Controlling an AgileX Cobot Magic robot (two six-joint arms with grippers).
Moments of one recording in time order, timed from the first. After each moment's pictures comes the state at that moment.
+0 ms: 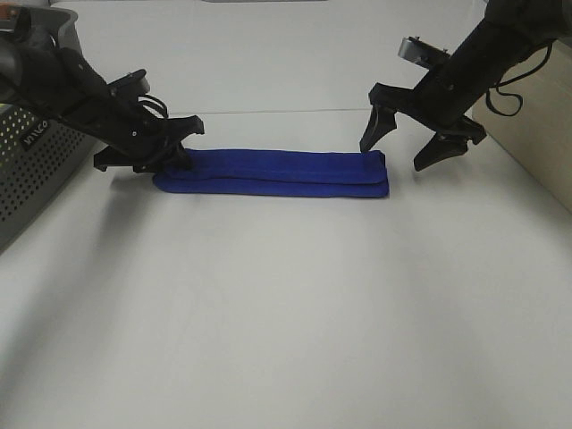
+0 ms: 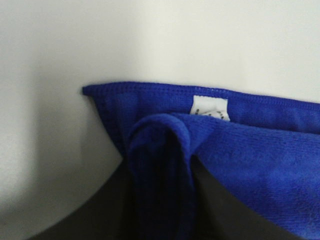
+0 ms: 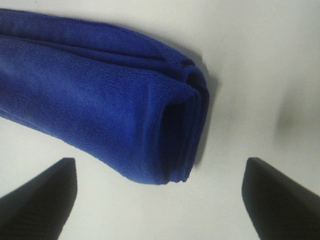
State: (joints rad) left arm -0.17 2.40 -1.69 -0.63 0.45 0.22; right arm 0.12 2.28 -1.78 0.46 0.93 -0.17
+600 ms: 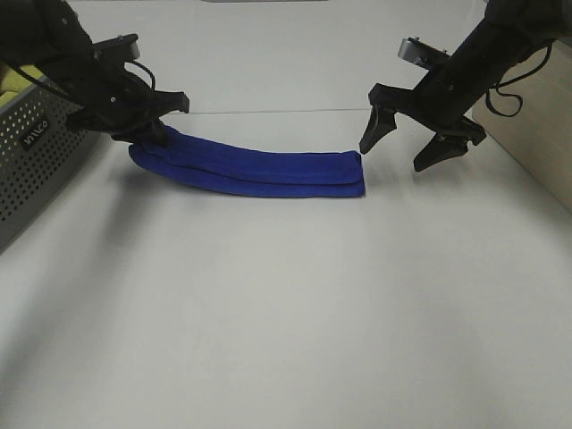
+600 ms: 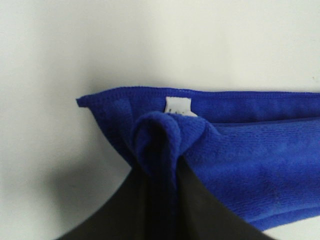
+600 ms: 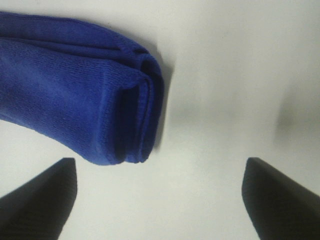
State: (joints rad) left arm -0.17 2.29 -1.76 -0.32 0.62 0.05; right arm 0.12 2.28 -1.78 0.46 0.94 -0.17
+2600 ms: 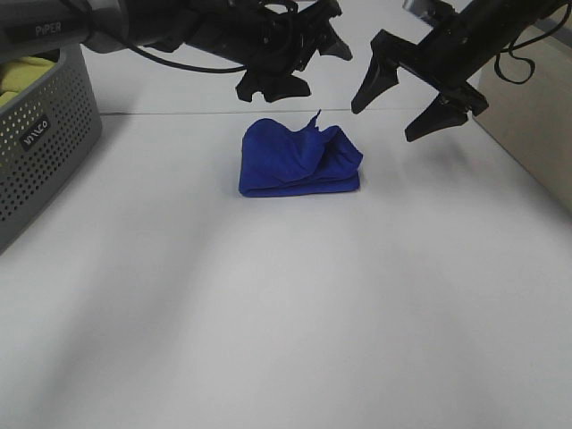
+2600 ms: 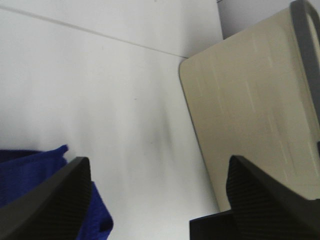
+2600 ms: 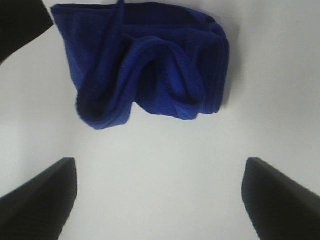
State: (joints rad) left arm -0.45 2.45 -2.14 -0.90 0.52 0.05; right arm 0.12 2.16 -1.78 0.59 1.06 -0.19
